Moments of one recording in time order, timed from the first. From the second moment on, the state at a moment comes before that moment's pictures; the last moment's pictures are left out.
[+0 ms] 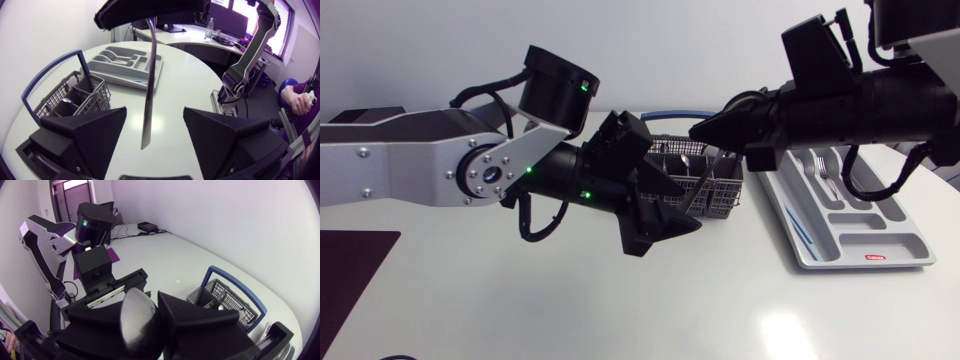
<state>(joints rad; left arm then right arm) -0.69 1.56 1.07 -0.16 0.65 0.35 0.40 1.20 1.07 -0.41 -0.57 -0.20</state>
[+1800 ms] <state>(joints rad) -0.71 1.63 1.10 0.06 0.26 0.02 0.43 1.27 1.05 -0.27 -0.38 0.02</state>
